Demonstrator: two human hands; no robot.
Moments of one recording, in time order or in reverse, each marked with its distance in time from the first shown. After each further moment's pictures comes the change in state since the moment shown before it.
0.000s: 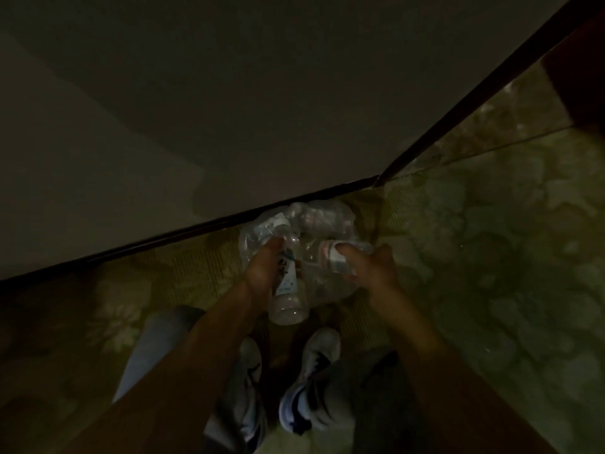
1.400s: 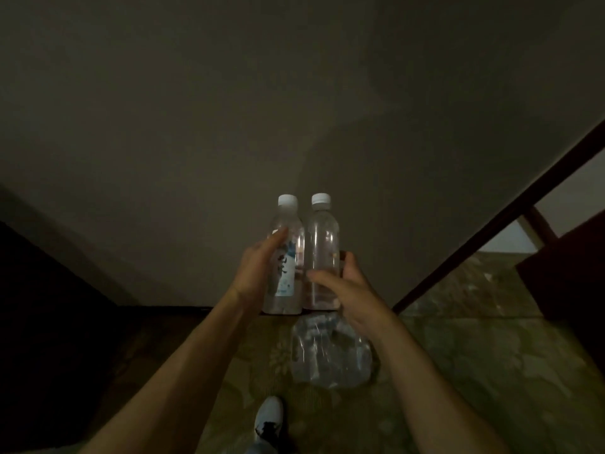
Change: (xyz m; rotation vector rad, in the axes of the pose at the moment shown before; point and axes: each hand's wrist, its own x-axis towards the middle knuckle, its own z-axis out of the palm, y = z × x) left_hand -0.500 0.144 -0.033 -0.054 0.017 0.725; right_hand -0.477 -0.208 -0.080 -0.108 -0.831 -0.527
